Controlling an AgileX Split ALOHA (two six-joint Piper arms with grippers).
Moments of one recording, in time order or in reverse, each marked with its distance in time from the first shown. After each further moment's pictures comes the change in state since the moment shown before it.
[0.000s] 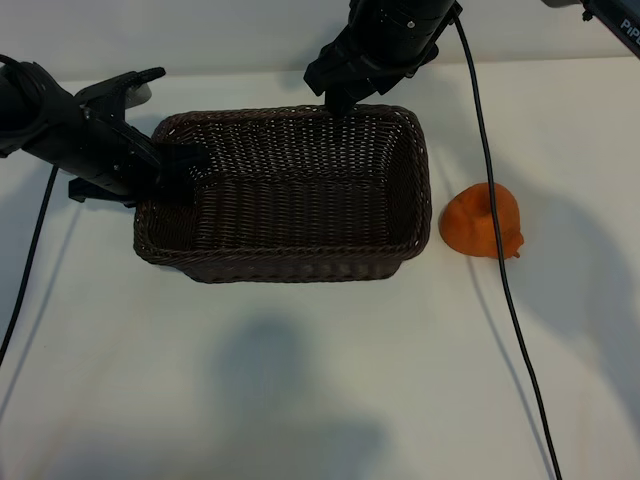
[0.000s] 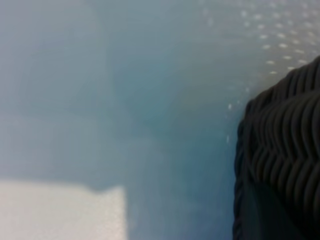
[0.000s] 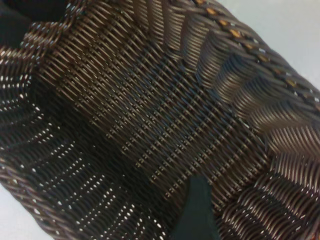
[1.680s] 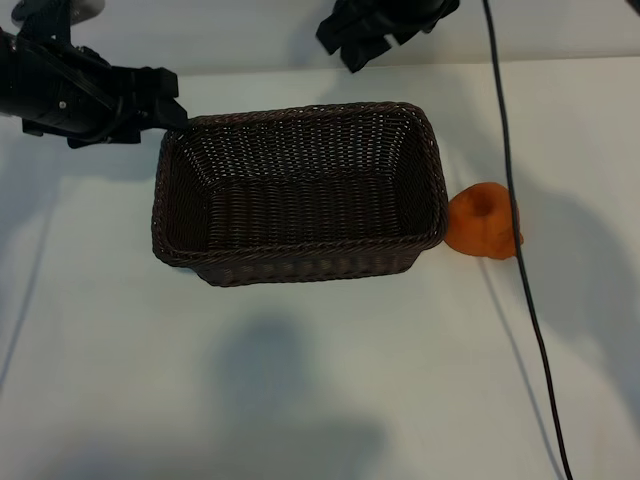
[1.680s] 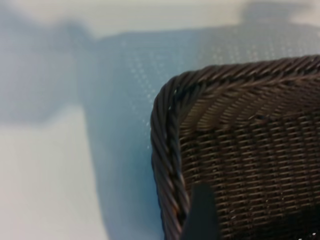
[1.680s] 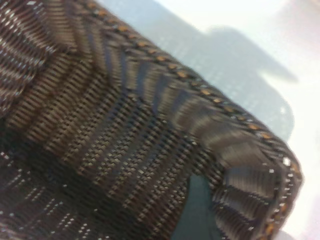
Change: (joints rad) left arm 0.002 -0.278 -0.037 0.004 0.105 -0.007; right arm -0.024 -0.020 -0.087 -0.108 0.003 0.039
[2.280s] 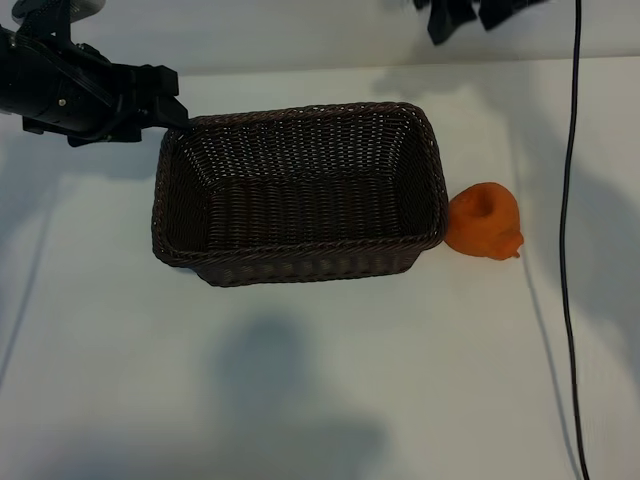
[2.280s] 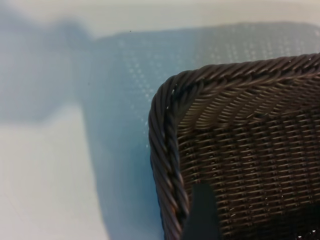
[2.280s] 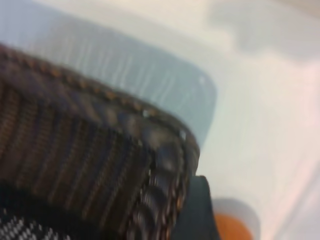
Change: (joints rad) left arm 0.000 0.000 -0.002 0.002 0.010 0.003; right arm -0.189 -0.014 0.091 0.063 -0.003 0.029
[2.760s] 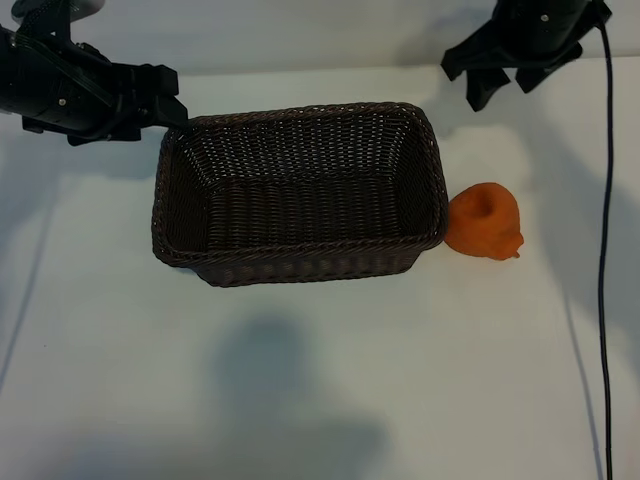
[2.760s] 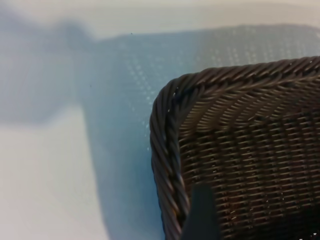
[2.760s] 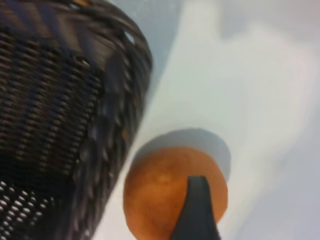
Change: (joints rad) left arm 0.000 0.000 0.000 0.001 -0.007 0.000; right arm -0.027 -0.036 0.197 -0.095 -0.001 -0.010
